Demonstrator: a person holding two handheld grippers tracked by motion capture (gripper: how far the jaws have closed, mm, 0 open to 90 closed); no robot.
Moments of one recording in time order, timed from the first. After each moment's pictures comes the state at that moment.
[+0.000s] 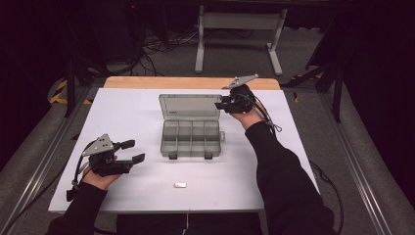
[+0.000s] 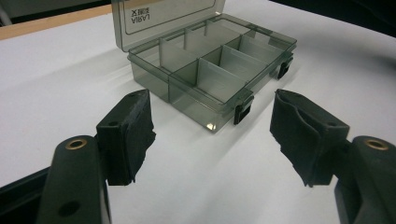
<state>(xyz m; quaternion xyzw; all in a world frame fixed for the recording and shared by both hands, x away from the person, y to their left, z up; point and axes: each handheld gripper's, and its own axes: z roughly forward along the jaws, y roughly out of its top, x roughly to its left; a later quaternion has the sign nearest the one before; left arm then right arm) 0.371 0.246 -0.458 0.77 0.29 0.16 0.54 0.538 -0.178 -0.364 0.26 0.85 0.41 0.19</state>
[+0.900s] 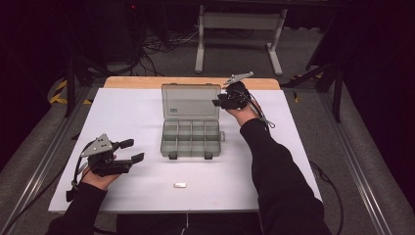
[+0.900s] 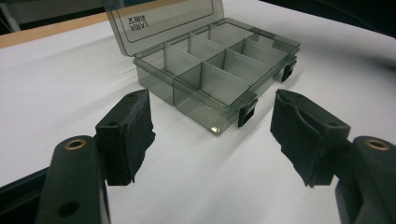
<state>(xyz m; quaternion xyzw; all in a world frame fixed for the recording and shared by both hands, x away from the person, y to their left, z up) 0.370 0.247 -0.458 0.77 0.29 0.17 0.54 0.568 -0.171 -0.381 0.29 0.85 0.41 0.18</state>
